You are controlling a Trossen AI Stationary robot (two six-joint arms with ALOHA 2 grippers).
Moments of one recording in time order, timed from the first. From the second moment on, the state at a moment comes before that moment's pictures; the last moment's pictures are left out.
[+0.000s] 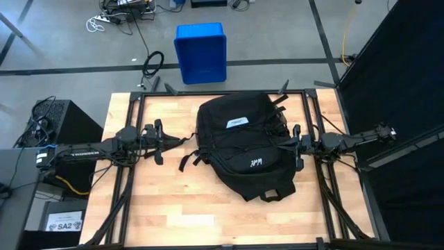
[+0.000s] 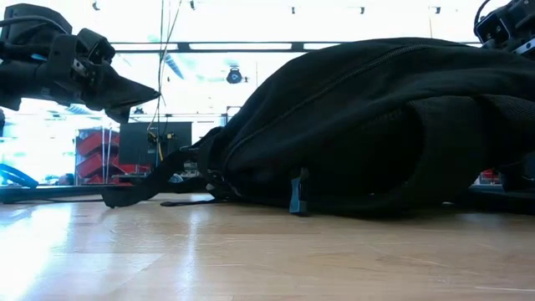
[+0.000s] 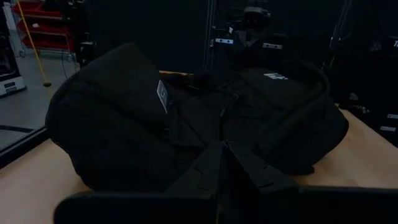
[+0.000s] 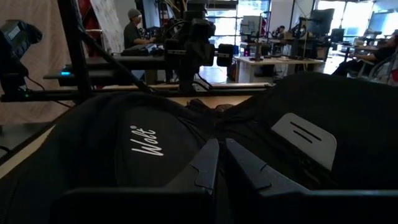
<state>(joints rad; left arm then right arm) 0.22 0.33 0.01 0.29 0.10 -0.08 0.22 0.08 0.01 0.06 0.32 0.00</state>
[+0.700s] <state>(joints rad) 0.22 0.33 0.01 0.29 0.10 -0.08 0.22 0.08 0.01 0.07 0.32 0.00</state>
